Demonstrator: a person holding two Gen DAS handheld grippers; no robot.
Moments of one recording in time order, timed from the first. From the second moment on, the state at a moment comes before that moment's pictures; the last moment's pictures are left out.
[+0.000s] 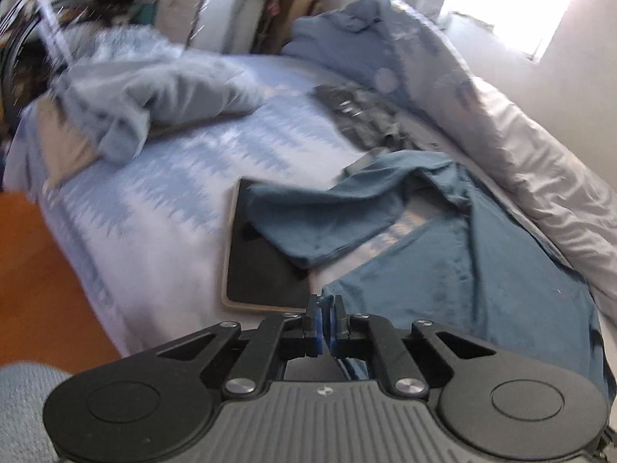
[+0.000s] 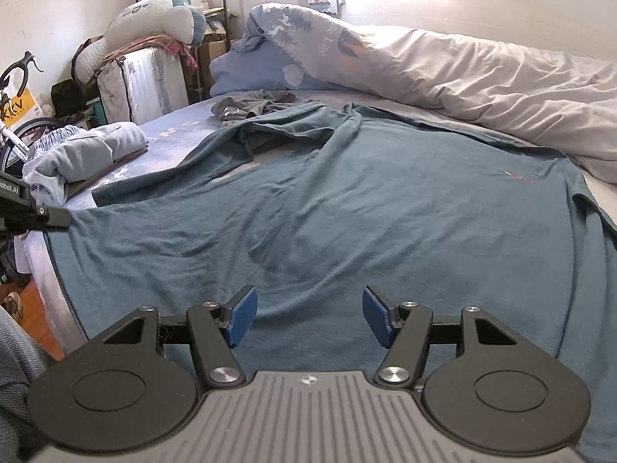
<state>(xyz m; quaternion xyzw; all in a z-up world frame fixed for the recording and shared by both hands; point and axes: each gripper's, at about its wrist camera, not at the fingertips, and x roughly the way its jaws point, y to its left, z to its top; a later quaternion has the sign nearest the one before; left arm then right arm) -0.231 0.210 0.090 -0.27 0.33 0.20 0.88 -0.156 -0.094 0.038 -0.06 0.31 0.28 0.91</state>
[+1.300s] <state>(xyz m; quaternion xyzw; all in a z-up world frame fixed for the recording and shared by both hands) -0.227 0.203 0.112 -0.29 0.24 0.11 0.92 -0.165 -0.105 0.048 -0.03 0.28 0.28 0.92</state>
